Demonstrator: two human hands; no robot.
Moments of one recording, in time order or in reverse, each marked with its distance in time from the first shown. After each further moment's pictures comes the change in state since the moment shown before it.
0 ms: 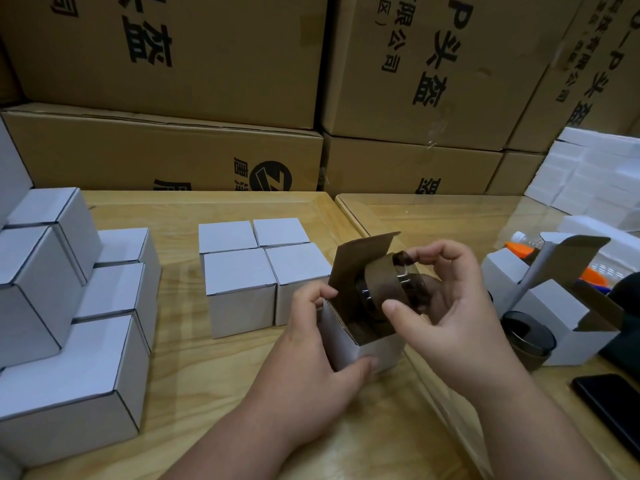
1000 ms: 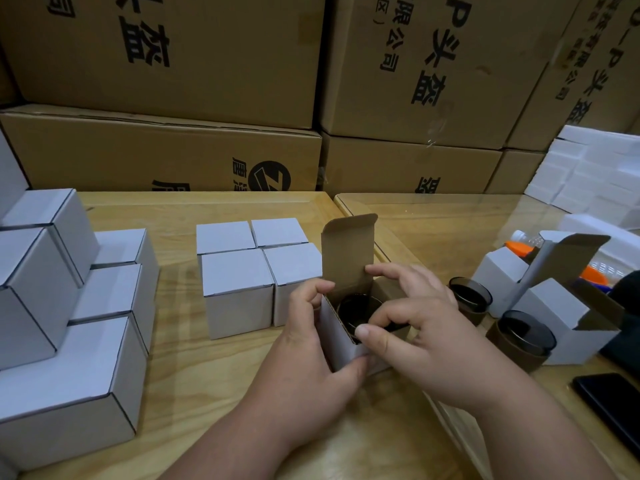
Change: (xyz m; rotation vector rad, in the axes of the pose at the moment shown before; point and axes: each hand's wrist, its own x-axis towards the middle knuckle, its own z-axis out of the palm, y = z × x) left_hand 0.002 0.001 0.003 -0.055 0.053 0.081; right_hand 0.002 0.000 -0.002 -0.715 -0.309 0.046
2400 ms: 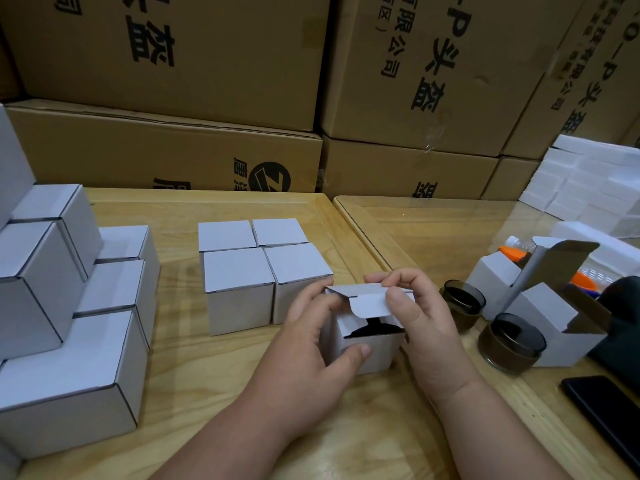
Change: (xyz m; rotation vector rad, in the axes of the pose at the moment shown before) left_hand 0.002 0.001 -0.004 0.021 -0.046 0.040; right_hand 0.013 0.019 0.036 0.902 0.341 0.106
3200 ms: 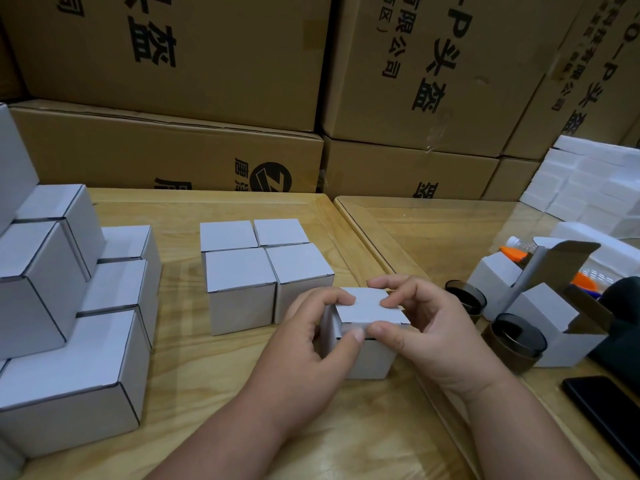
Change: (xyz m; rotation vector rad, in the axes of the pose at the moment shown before) left_hand 0.001 -0.004 0.001 -0.197 0.022 -0.078; right_hand -0.003 -0.016 -0.020 -0.243 -0.152 0.003
